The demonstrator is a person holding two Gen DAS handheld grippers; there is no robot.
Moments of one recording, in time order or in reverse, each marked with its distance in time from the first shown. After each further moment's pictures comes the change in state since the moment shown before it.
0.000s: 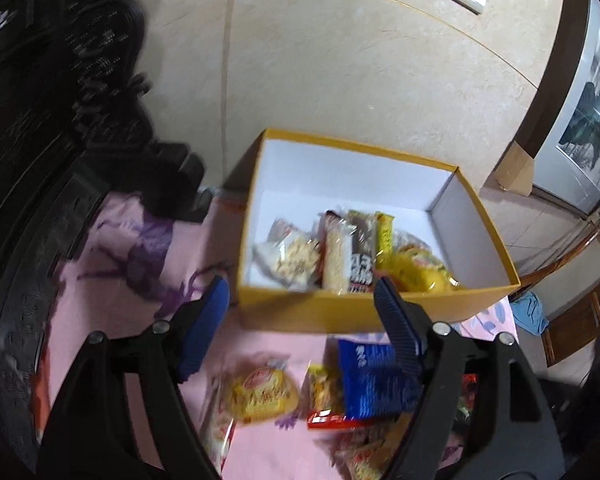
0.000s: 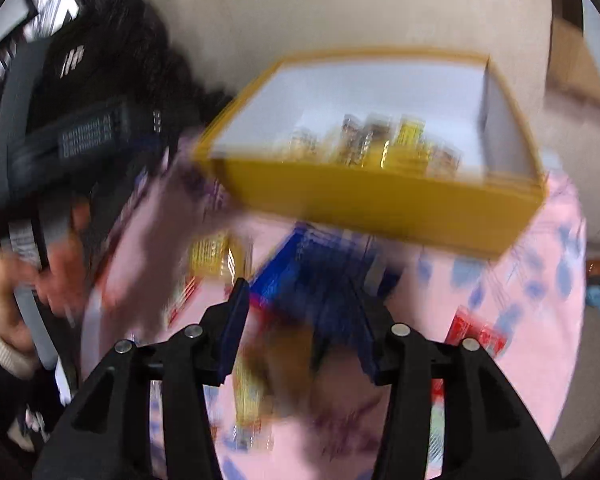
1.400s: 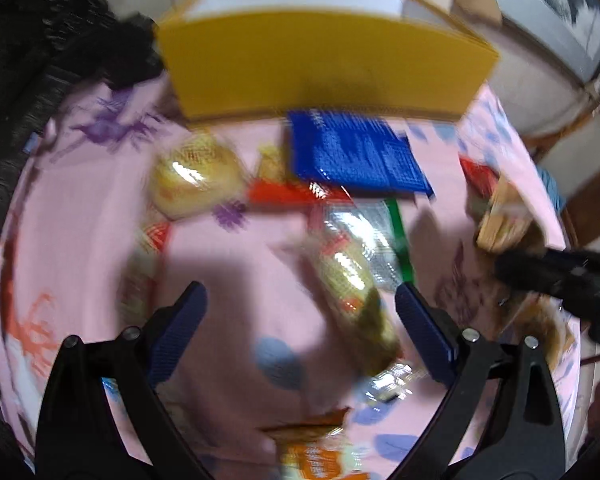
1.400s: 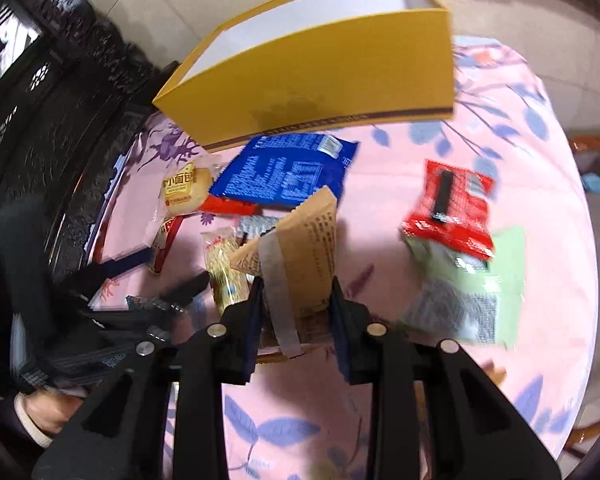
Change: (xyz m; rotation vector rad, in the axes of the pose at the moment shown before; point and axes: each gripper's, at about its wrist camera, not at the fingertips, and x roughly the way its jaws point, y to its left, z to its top) left arm 0.018 -0.056 -0.168 0.184 0.302 0.032; right arm -0.018 -0.024 -0.080 0.248 0.029 -0.027
